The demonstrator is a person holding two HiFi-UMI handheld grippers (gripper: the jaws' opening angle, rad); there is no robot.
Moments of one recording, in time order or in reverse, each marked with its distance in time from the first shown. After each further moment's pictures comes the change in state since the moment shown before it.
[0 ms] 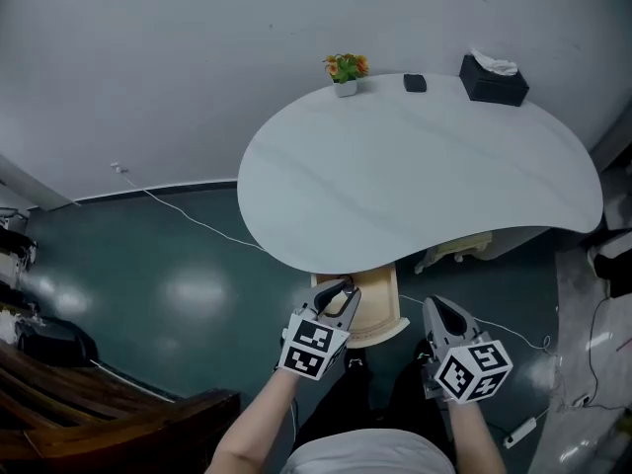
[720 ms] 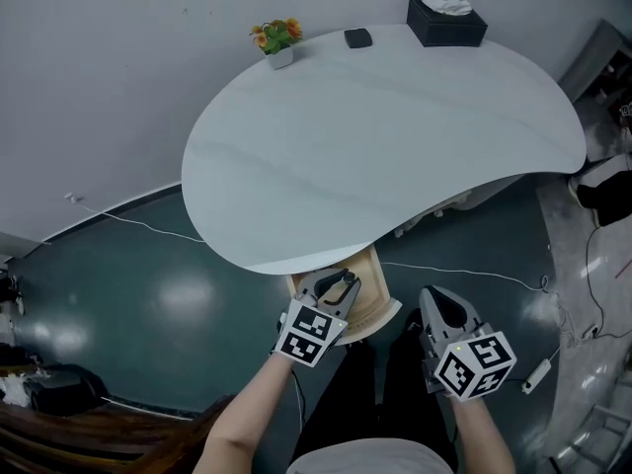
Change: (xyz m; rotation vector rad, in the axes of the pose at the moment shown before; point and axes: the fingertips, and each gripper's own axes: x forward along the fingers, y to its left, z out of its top) left arm 0.069 -0.023 -0.040 0.121 0.097 -0.267; right arm -0.002 -0.027 -0.028 0.057 0.017 -0.155
